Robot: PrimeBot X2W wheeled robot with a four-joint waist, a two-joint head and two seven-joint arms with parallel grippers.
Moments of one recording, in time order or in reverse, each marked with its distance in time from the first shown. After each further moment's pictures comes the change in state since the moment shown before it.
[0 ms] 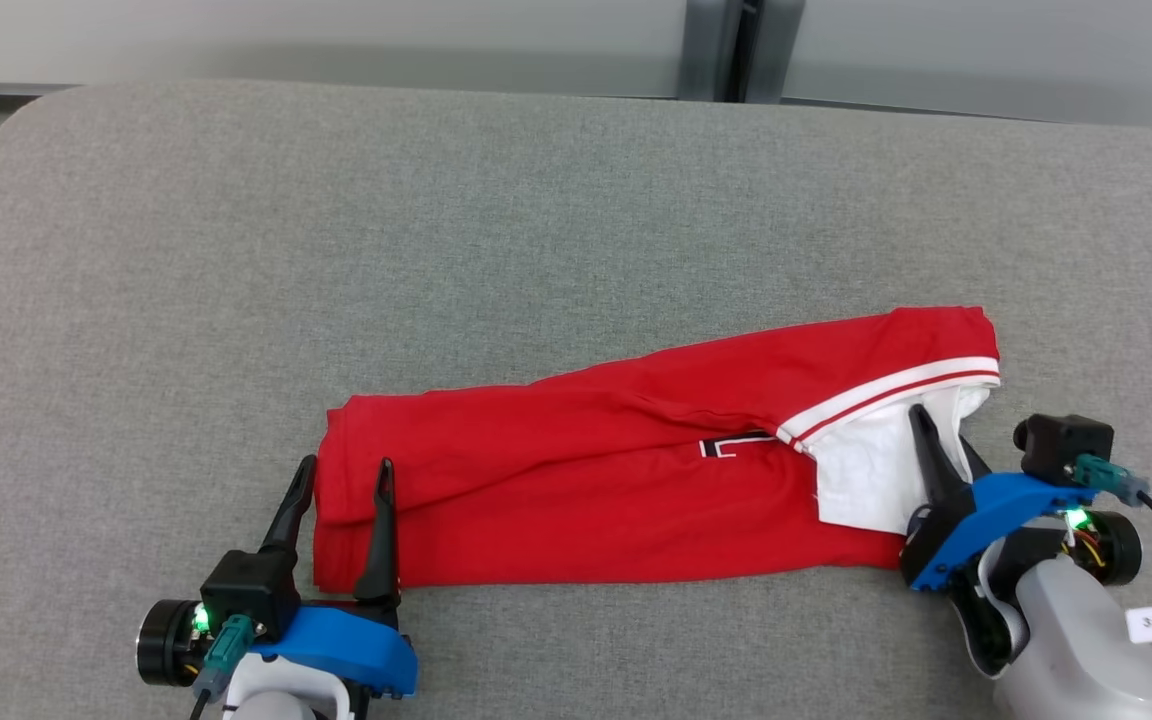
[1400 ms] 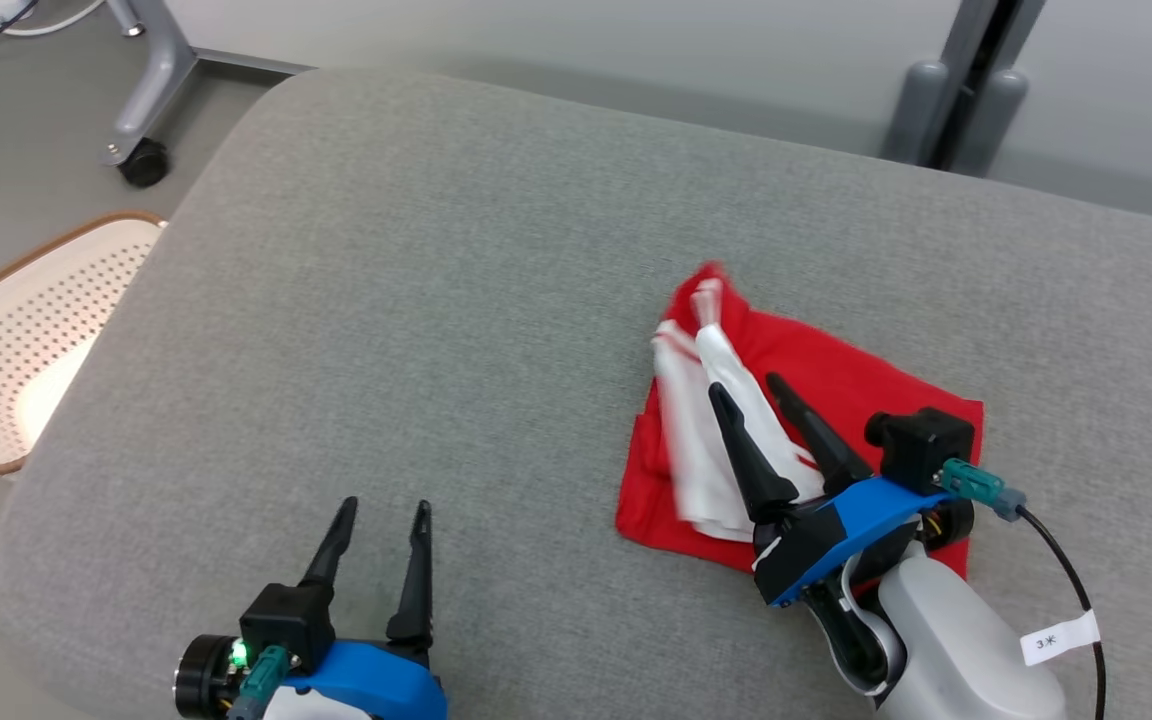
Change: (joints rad) left arm 0.046 0.000 -0.088 0.019 -0.046 0.011 0.000; right arm 0.045 0.047 0.333 -0.286 0.209 0.006 -0.079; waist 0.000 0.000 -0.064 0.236
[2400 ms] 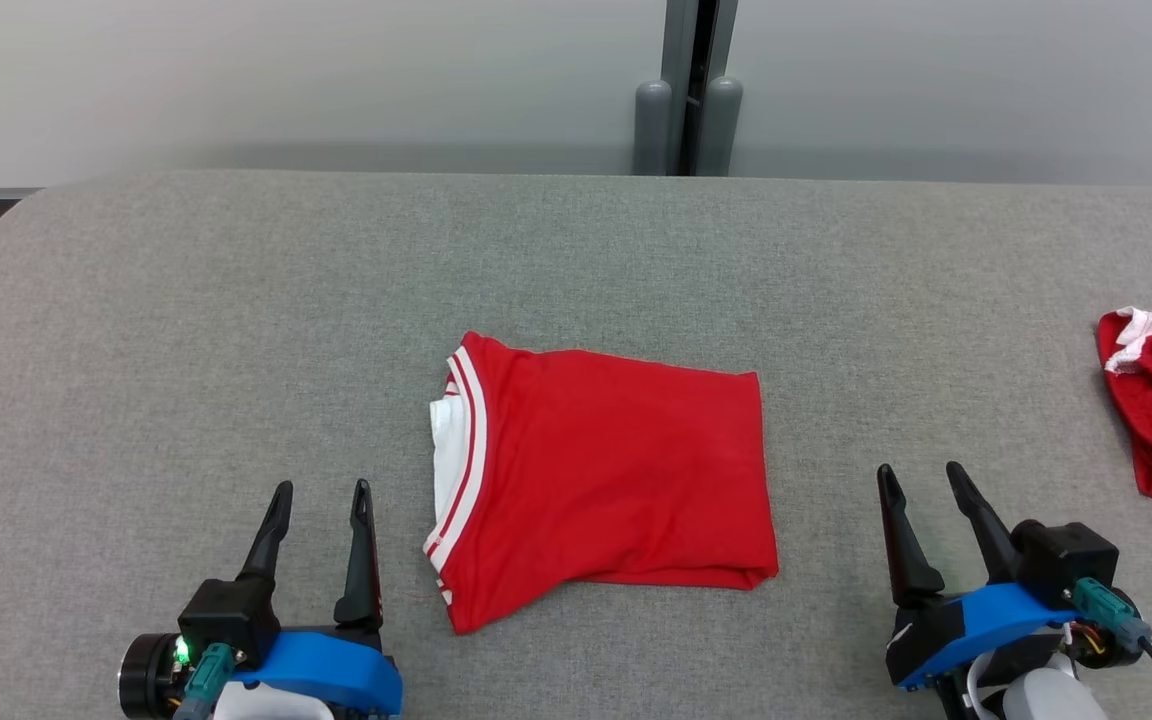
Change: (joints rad) left arm 0.010 -0.001 0.118 -0.054 0.035 0.015 0.000; right arm 0.258 0.026 -0.411 -0.113 -0.363 0.000 -0.016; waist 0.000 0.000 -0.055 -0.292
